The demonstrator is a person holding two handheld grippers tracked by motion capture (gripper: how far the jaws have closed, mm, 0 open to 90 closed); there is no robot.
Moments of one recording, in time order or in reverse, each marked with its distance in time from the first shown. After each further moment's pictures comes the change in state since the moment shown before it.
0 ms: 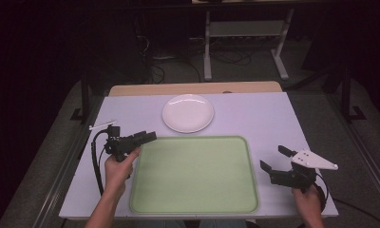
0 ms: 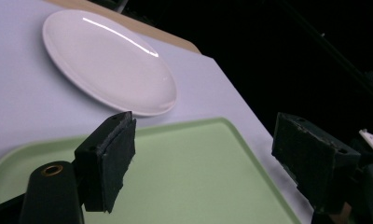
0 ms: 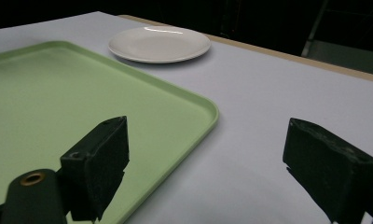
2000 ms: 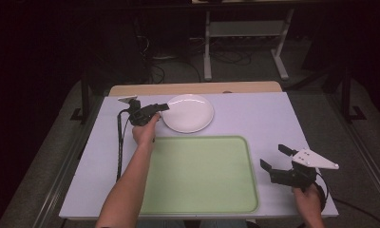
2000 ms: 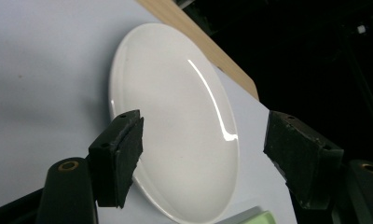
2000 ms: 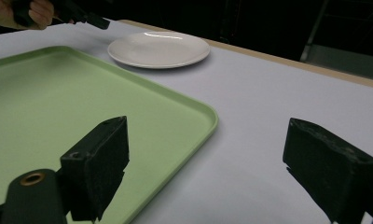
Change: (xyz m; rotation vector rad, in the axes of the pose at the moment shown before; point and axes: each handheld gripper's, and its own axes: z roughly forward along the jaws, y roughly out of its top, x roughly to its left) left arm 0.071 0.051 0.107 0.002 0.223 -0.398; right arm 0.000 0.003 0.000 -0.017 0.000 -0.001
